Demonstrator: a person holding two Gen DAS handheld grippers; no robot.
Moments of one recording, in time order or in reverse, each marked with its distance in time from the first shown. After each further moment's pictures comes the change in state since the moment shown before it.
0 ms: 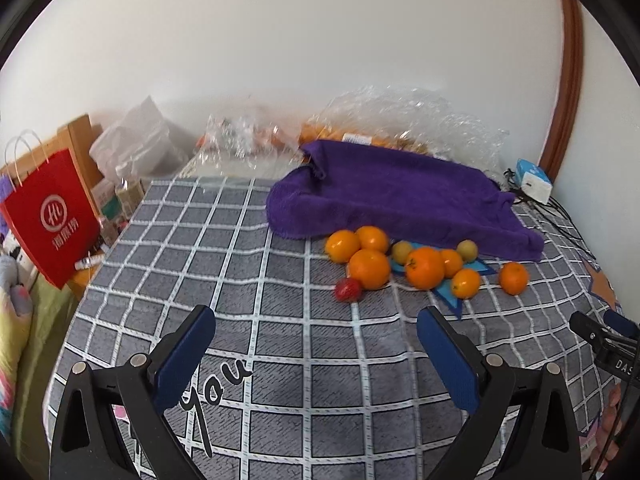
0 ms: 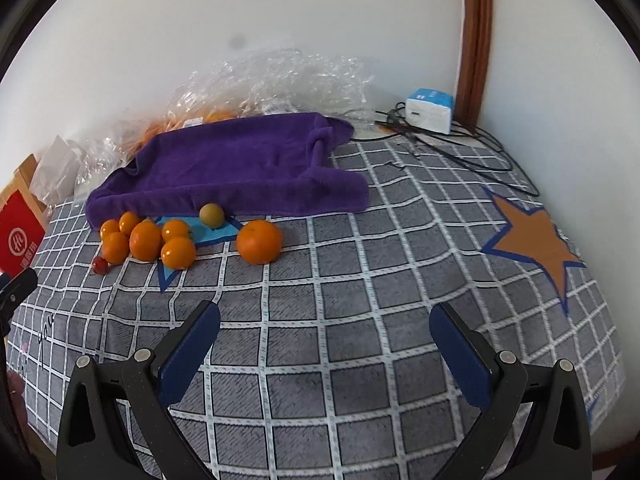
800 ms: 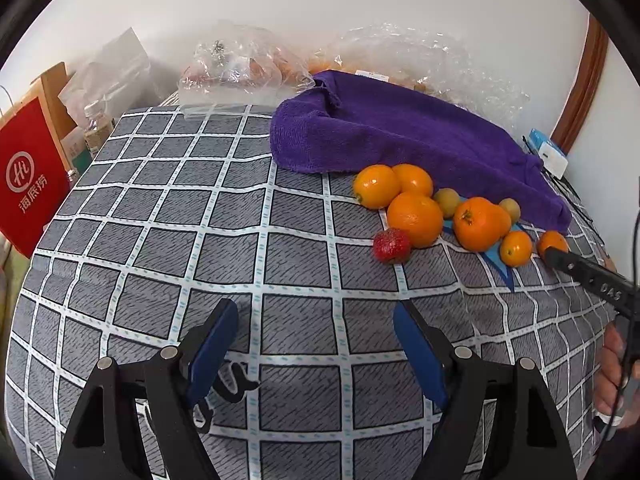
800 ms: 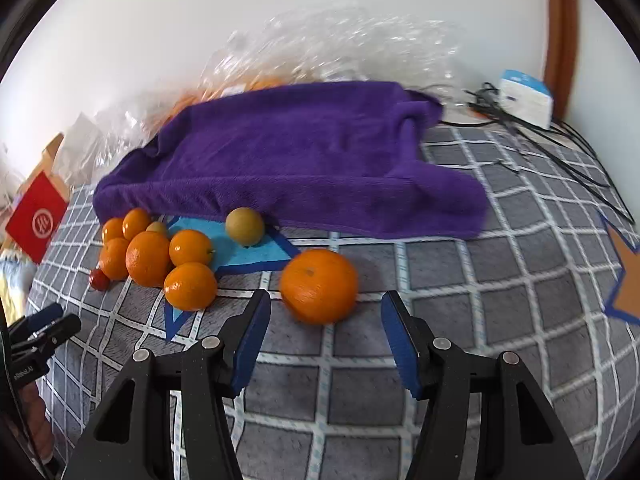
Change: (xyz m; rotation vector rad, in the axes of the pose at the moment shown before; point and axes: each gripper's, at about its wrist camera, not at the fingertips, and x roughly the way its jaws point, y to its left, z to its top) left arm 0.067 0.022 -0.017 -0.027 0.161 -0.076; right arm 0.094 0.038 0.039 -0.106 0.097 0.167
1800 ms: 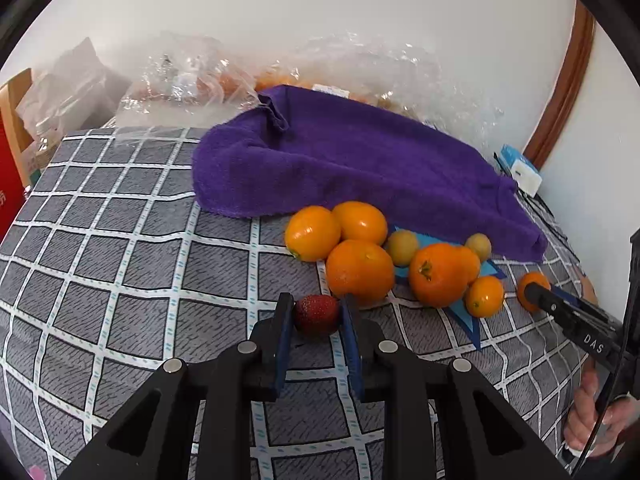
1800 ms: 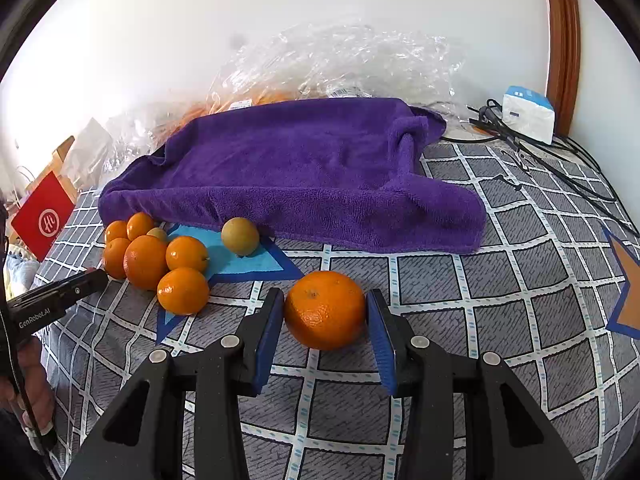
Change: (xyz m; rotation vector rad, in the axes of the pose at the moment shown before) left arm 0.026 -0.022 0.025 -0.009 -0.067 -0.137; right arm -0.008 -0.012 -0.010 0.002 -0.096 0.026
